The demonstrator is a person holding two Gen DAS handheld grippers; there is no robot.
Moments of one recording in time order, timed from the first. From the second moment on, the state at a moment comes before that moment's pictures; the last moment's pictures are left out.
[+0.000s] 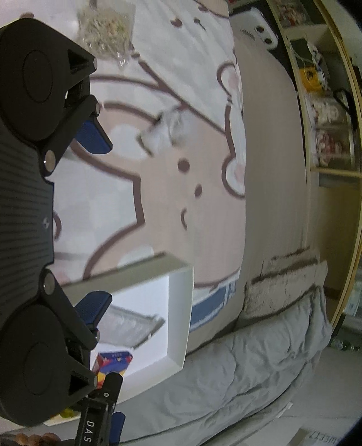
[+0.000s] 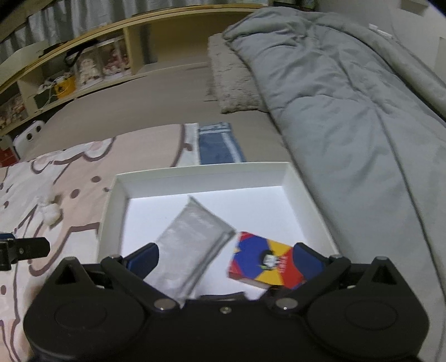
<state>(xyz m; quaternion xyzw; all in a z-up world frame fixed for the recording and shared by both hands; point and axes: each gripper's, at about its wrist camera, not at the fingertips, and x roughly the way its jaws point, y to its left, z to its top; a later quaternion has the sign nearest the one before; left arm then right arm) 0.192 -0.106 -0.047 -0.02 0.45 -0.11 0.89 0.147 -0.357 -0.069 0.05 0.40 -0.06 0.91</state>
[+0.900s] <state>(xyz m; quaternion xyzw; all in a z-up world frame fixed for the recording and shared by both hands) 0.152 0.037 -0.038 -0.04 0.41 -0.03 0.91 0.144 -0.231 -0.072 0.03 0.38 0.06 0.92</state>
